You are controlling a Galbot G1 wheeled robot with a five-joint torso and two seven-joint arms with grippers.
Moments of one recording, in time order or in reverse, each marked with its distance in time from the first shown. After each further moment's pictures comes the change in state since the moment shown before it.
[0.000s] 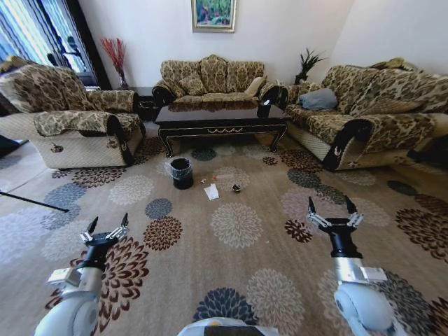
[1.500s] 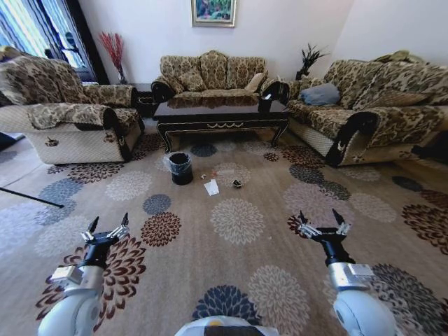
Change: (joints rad) left arm -0.025 0.002 0.008 0.030 0.000 -0.010 0.004; right arm -0.062 0.008 -0.004 0.014 0.020 -0.077 -0.062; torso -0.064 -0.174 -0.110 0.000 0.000
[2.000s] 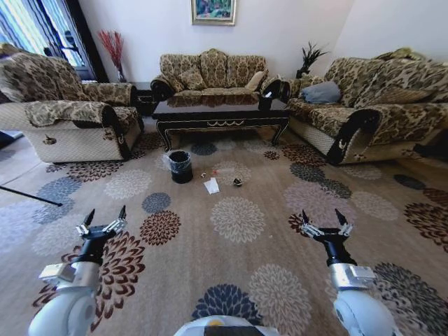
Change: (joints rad) left arm 0.002 0.013 -0.039 -0.110 -0.066 0.029 -0.008; right arm 0.014 0.004 -0.008 -0.033 -0.008 0.022 -0.011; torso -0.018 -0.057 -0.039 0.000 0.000
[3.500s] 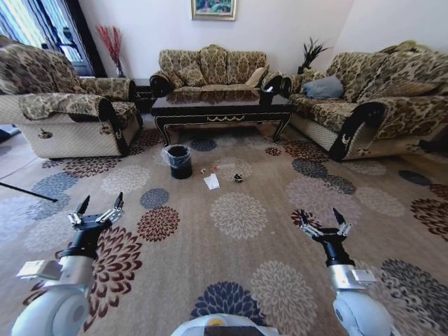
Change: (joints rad) left arm -0.007 0.004 -0.022 -0.107 -0.053 0.048 -0.010; right arm 0.002 -0.003 0.004 -0.034 0.017 0.097 -0.048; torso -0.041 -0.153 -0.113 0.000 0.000
